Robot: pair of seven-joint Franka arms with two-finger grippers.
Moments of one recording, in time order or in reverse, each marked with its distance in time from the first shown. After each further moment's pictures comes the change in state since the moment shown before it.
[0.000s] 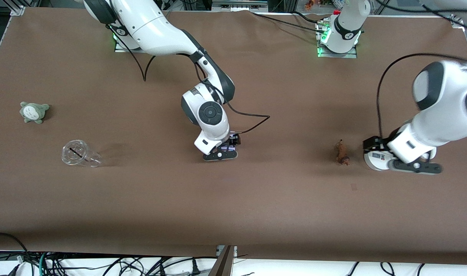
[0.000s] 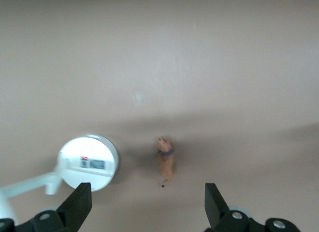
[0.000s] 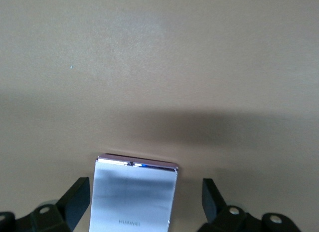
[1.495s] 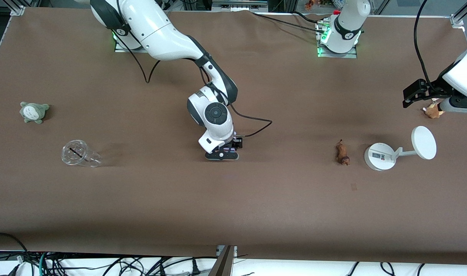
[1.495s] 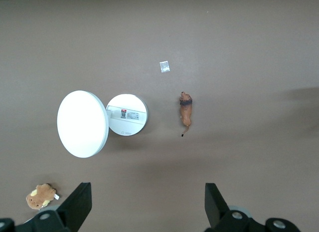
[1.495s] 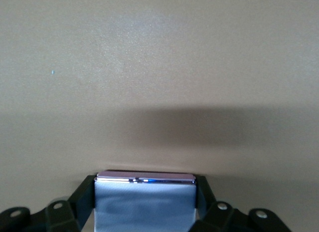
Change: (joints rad) left arm -0.084 -0.336 0.162 -0.139 -0.030 -0.198 0.070; right arm 0.020 0.049 -0.005 0.006 -0.008 0.070 0.162
